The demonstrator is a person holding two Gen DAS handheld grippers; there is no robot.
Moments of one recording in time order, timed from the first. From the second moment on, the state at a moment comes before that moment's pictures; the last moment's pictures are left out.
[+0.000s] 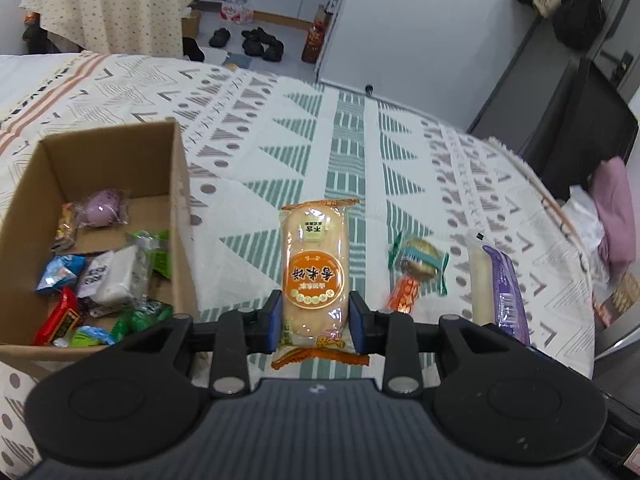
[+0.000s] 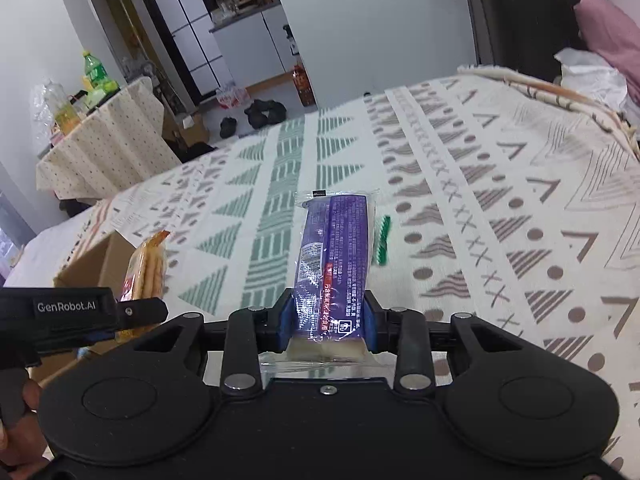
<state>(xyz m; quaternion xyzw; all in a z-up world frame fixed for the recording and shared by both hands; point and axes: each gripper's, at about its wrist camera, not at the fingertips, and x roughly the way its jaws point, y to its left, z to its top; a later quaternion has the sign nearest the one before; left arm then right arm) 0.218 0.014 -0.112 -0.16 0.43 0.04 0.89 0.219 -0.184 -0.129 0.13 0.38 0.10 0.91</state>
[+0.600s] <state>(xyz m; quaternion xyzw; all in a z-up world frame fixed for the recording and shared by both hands) 0.212 0.087 -0.080 -0.21 0.38 0.11 0.89 0.228 -0.133 -0.089 0.14 0.35 0.15 0.91</state>
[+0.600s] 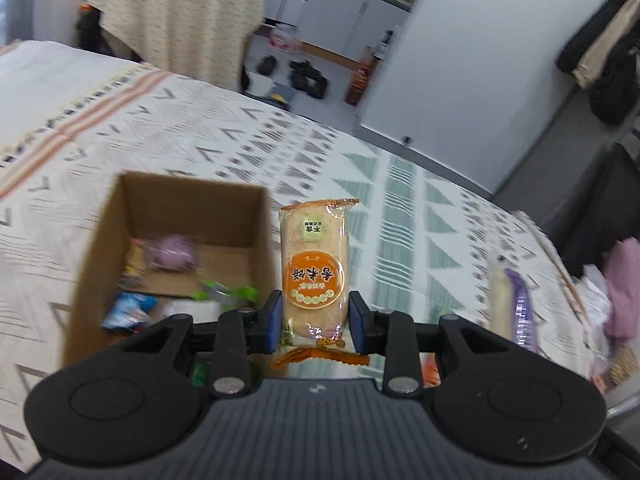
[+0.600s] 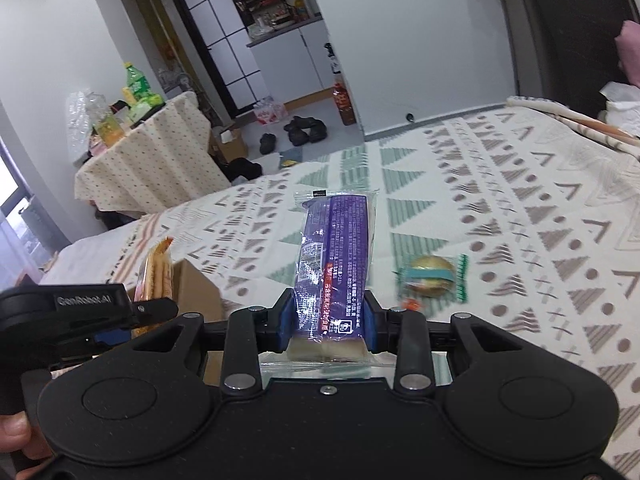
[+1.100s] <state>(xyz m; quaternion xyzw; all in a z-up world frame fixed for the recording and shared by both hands) 0.207 0.163 -0.080 -0.27 0.37 0.16 0.87 0.239 -0.057 -0.073 0.14 0.34 0.21 0.91</state>
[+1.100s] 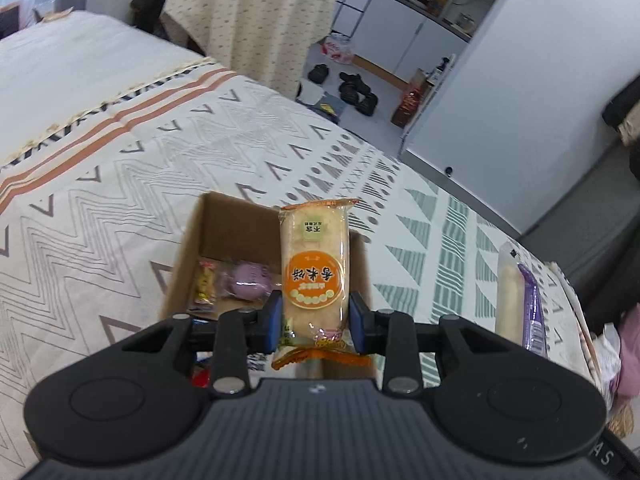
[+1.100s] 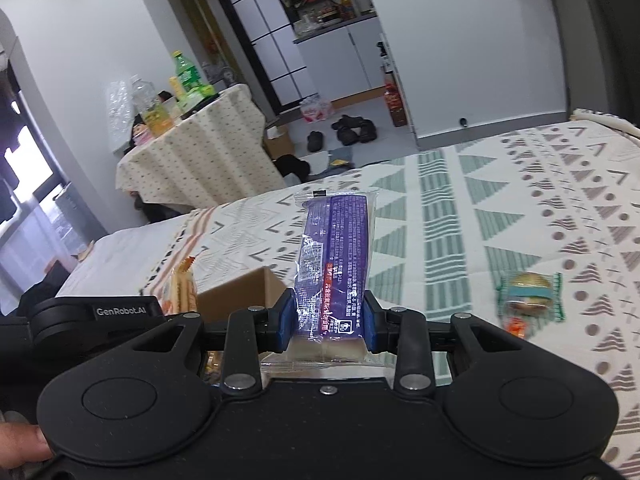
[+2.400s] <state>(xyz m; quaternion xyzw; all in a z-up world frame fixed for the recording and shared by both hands) 0.214 0.177 -0.094 -0.28 0.41 0.19 0.85 0.243 -0.047 -0.091 0.13 0.38 0.19 0.90</state>
